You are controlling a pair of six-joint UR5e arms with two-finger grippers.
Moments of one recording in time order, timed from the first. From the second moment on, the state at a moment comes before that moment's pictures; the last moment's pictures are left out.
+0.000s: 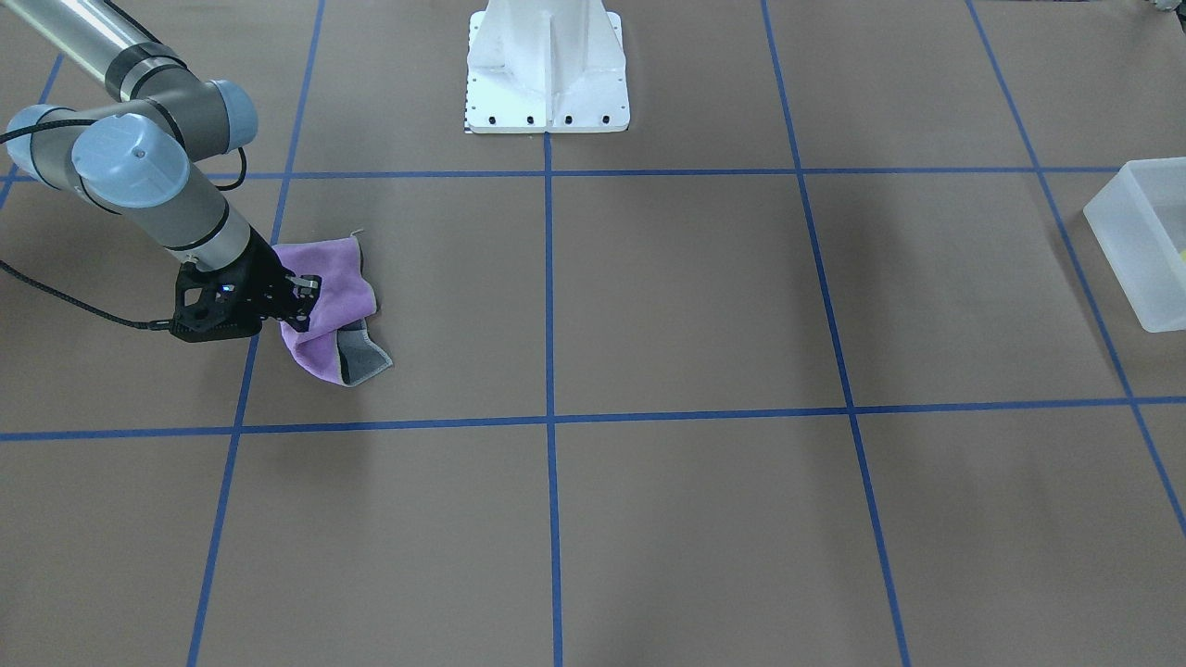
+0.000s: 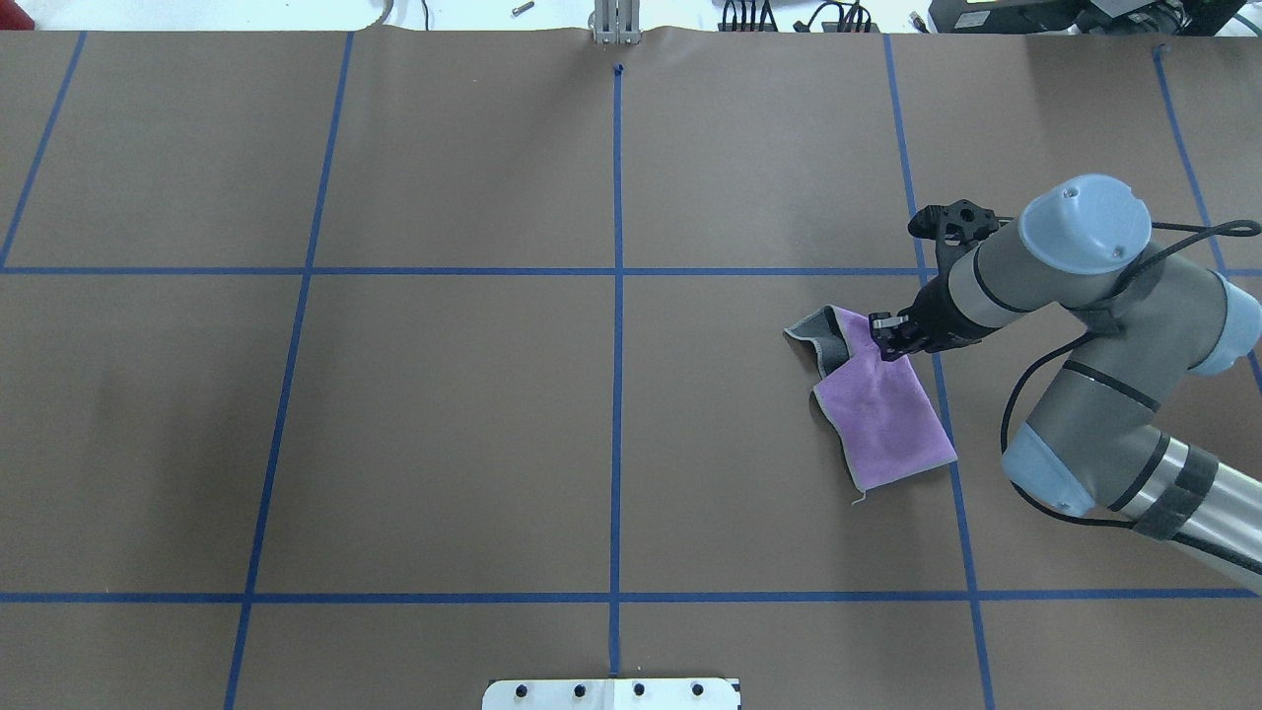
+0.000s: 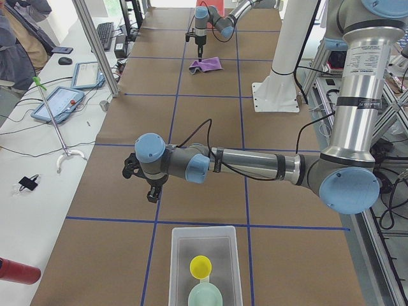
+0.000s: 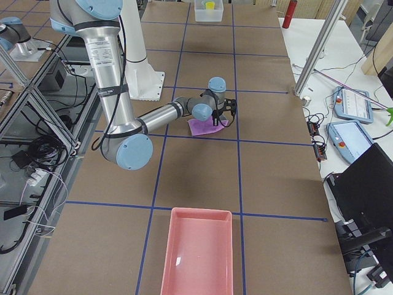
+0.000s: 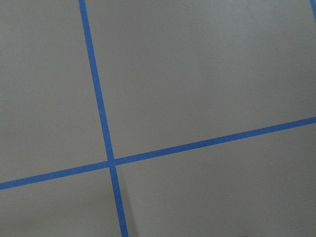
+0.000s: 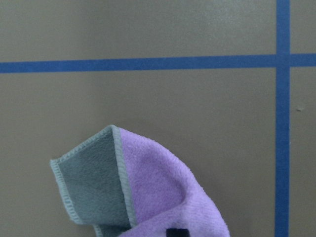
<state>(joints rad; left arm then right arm) -1.50 -1.66 -1.56 -1.75 -2.46 -0.04 0.76 -1.33 1.70 -1.15 2.11 1.06</state>
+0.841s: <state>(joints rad) -1.50 -1.63 -1.59 -1.75 -2.46 -0.04 0.77 -1.29 1.66 -1.14 2.11 1.28</state>
